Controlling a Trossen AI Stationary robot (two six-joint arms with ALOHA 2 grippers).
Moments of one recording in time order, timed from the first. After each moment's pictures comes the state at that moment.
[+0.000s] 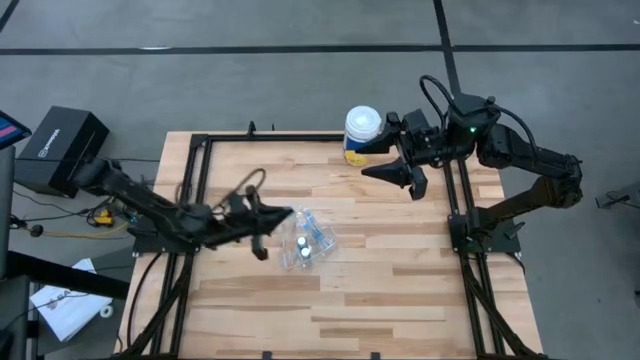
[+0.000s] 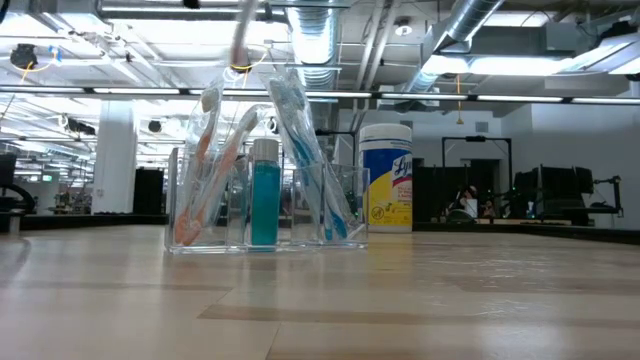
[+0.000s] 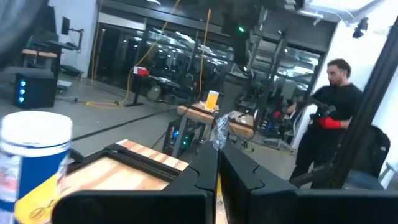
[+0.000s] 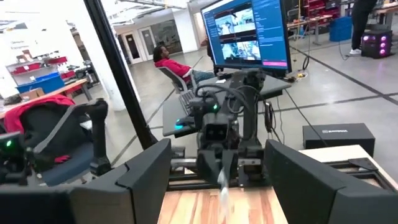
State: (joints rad) left arm -0.42 1.12 0.65 0.72 -0.71 -0.15; right arm -0.08 1.26 1.63 -0.39 -0.26 0.22
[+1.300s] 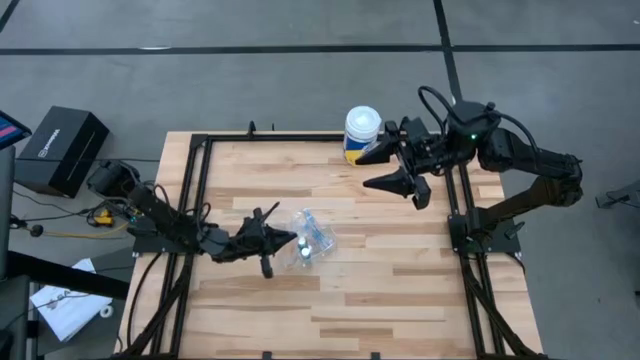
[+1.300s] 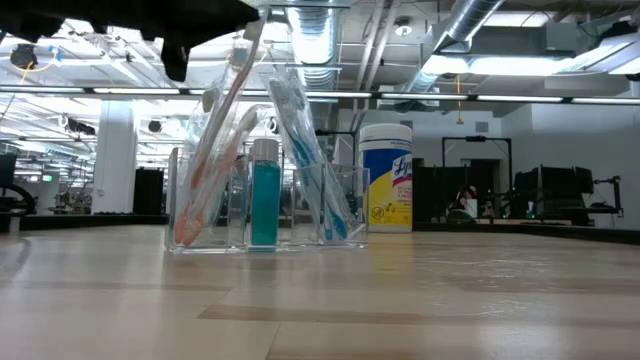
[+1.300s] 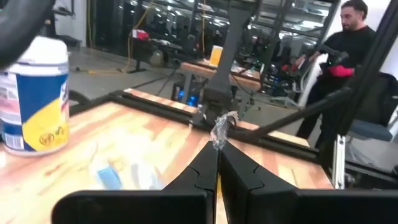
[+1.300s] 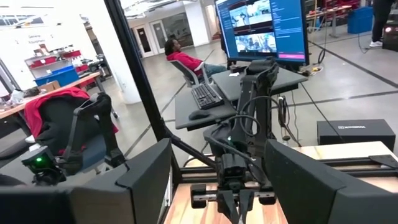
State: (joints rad) left arm -0.48 1.34 0.44 0.94 -0.76 -0.21; right arm -0.02 1.26 1.63 -0.41 -0.26 0.23
